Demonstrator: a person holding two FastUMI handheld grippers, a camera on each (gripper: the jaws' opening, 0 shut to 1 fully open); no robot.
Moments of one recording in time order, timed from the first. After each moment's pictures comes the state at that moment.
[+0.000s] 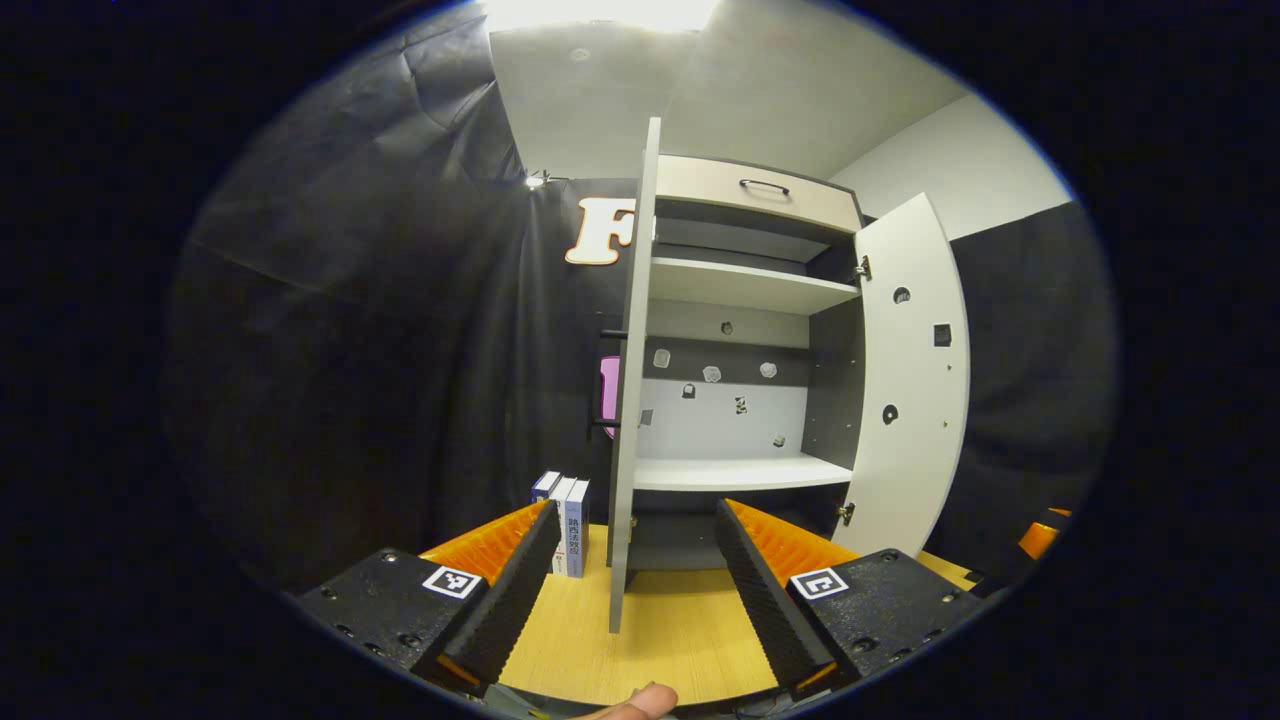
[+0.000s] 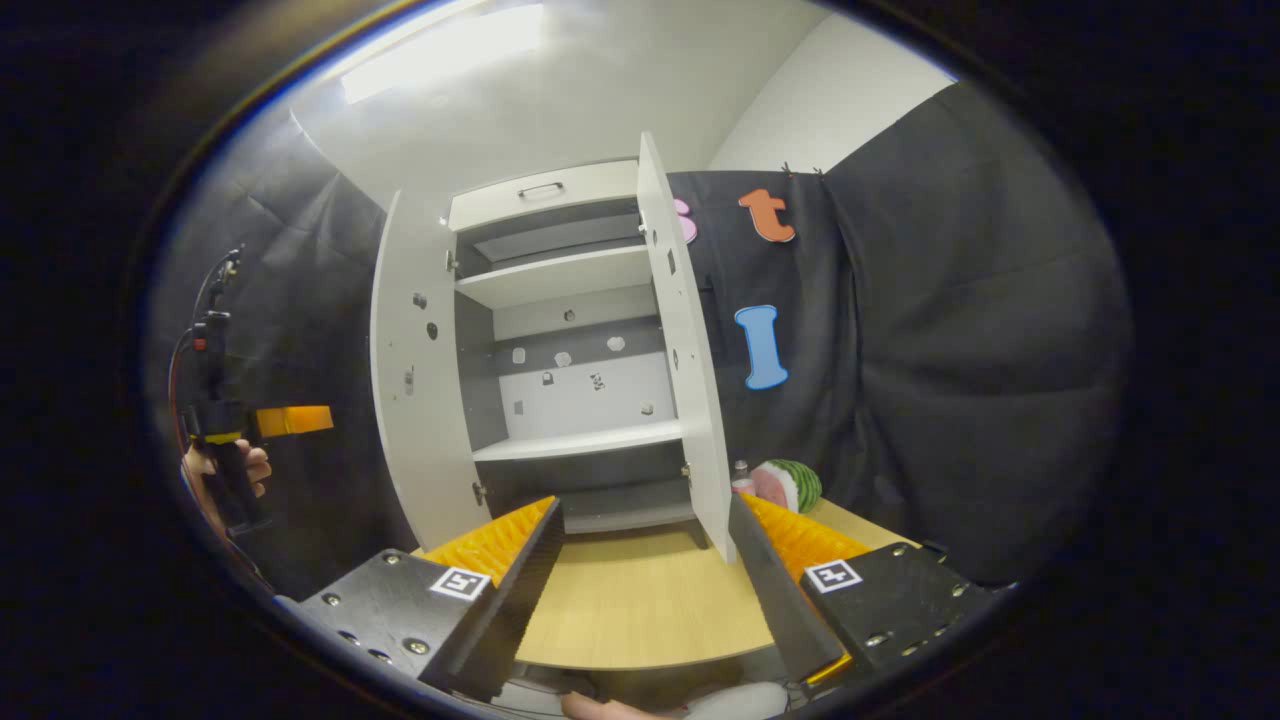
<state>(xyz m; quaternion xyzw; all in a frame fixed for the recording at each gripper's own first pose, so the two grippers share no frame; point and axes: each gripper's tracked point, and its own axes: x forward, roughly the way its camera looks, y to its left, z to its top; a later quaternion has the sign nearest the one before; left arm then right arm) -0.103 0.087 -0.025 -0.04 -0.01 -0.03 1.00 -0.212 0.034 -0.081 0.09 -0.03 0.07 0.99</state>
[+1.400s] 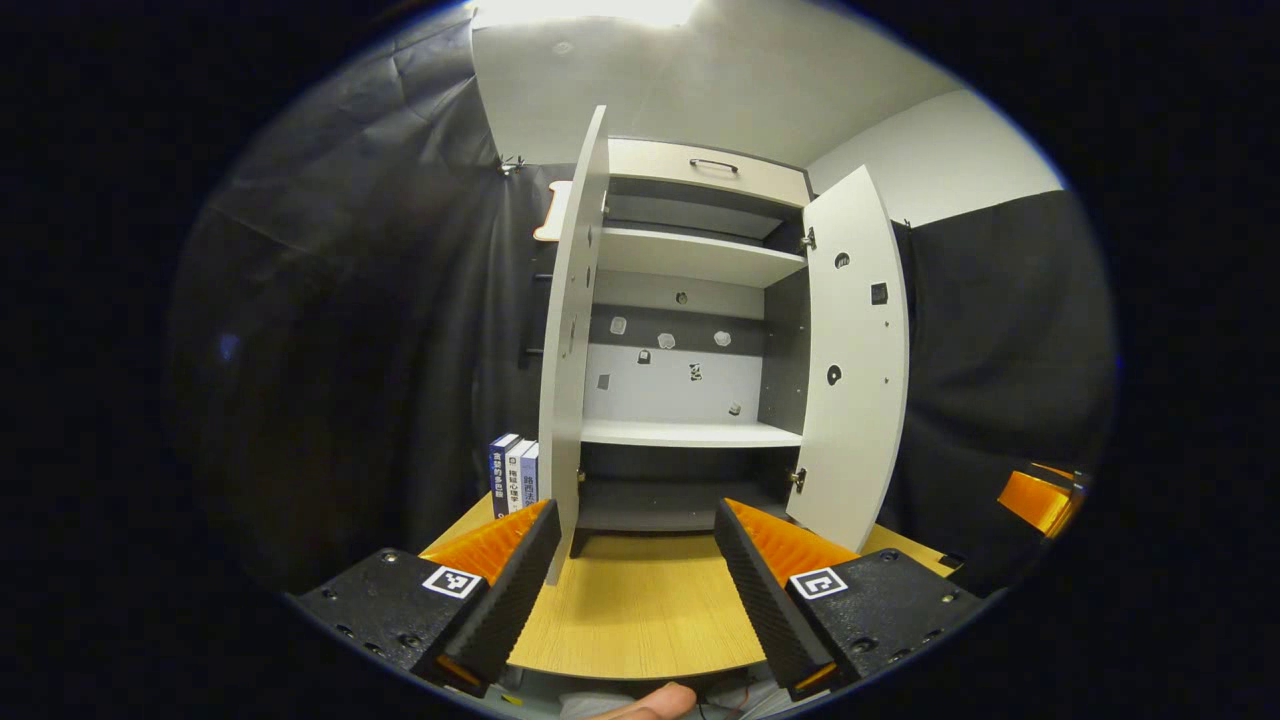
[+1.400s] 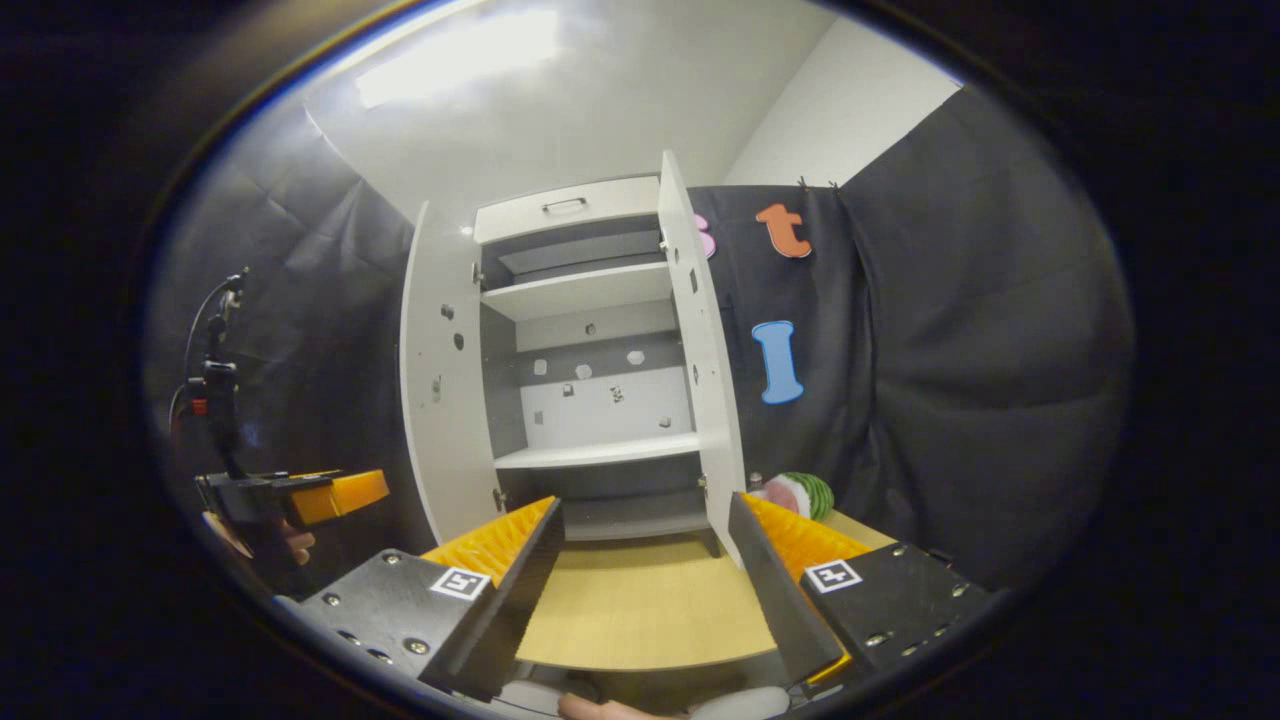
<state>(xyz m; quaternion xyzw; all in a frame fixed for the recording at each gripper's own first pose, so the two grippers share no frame) -0.137 0.021 -0.079 -0.04 0.01 -0.05 1.00 -0.235 0.047 -0.068 0.08 -0.05 0.09 0.99</state>
